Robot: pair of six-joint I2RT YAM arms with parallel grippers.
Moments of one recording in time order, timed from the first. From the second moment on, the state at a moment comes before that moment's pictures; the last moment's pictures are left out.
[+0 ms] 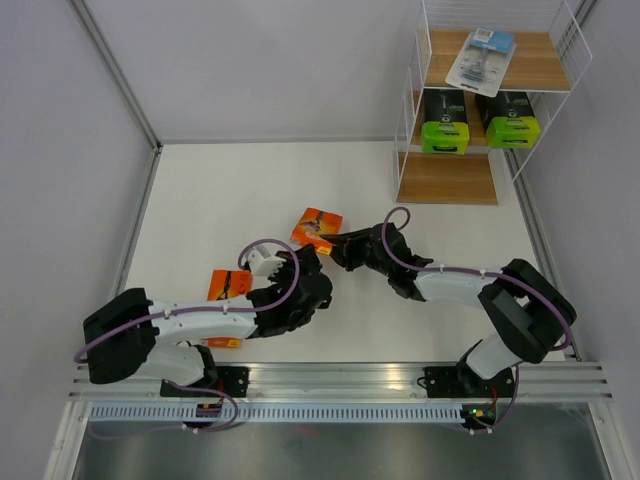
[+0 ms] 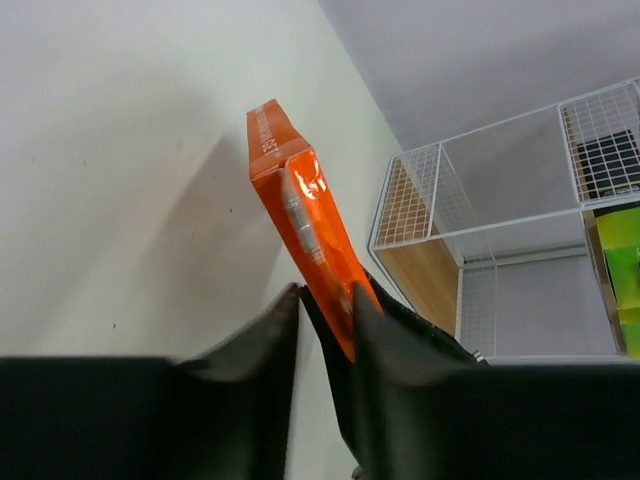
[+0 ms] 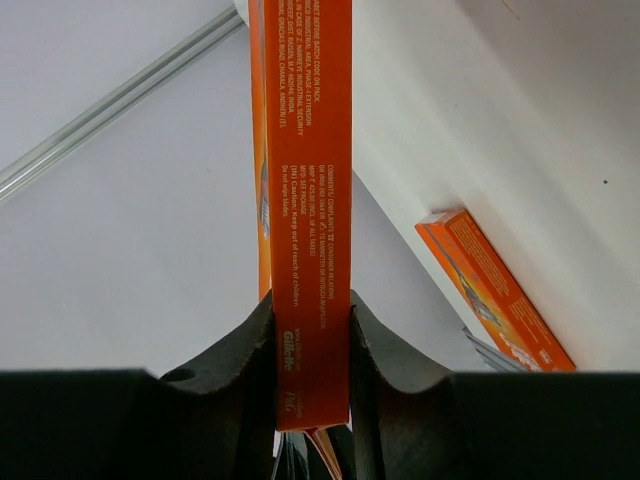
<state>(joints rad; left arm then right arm) -1.16 1.33 0.65 0.13 -1.20 -1.56 0.72 1.54 0.66 0.47 -0.05 1.98</state>
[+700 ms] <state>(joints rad) -1.11 0.77 0.54 -0.50 -1.17 -1.66 0.21 1.19 0.50 -0.04 -0.37 1.33</state>
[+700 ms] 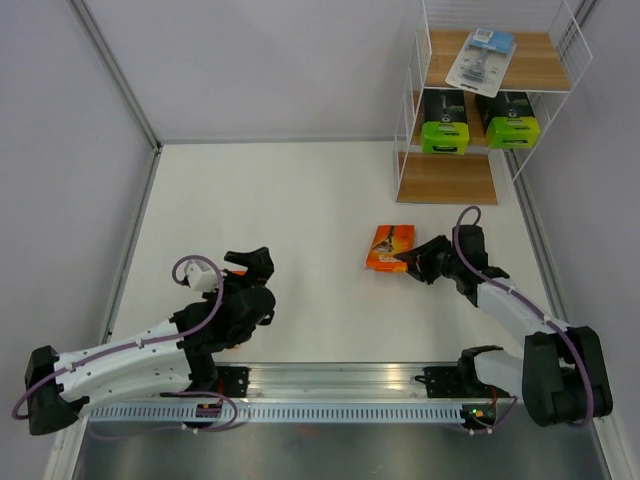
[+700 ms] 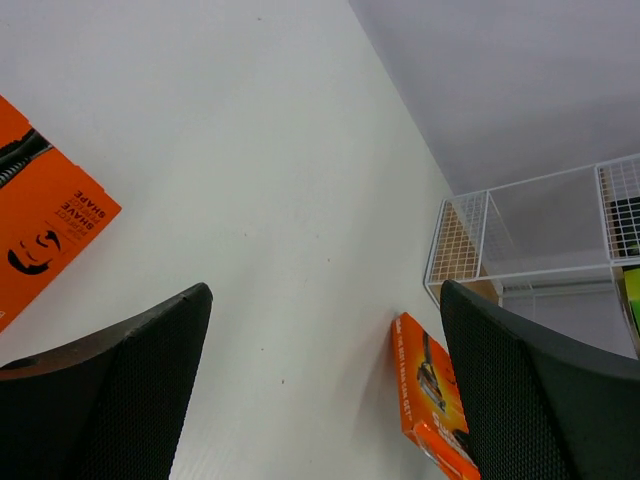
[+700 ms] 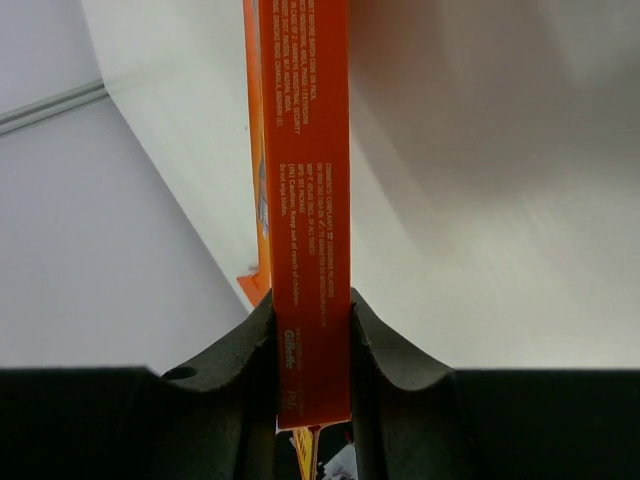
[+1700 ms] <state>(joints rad) -1.11 0.69 0.48 -0.54 -1.09 -1.45 -0.16 1.47 0.62 0.19 -0.58 0.61</state>
